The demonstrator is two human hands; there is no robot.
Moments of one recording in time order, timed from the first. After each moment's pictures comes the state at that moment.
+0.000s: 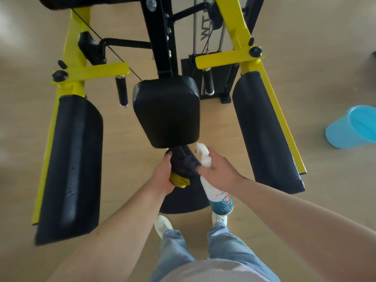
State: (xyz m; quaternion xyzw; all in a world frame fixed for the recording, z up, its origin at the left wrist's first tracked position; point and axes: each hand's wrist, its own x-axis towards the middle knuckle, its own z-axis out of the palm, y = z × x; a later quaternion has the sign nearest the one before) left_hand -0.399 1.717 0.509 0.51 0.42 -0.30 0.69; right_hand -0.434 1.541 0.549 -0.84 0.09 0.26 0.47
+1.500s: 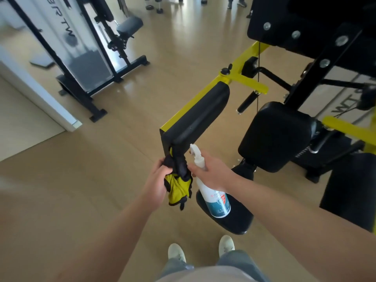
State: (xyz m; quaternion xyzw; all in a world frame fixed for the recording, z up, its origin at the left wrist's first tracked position) left_hand -0.620 1.832 0.594 0.47 0.39 0.13 0.78; right_hand -0.478 1.704 0.618 -0.81 -0.35 0.36 0.29
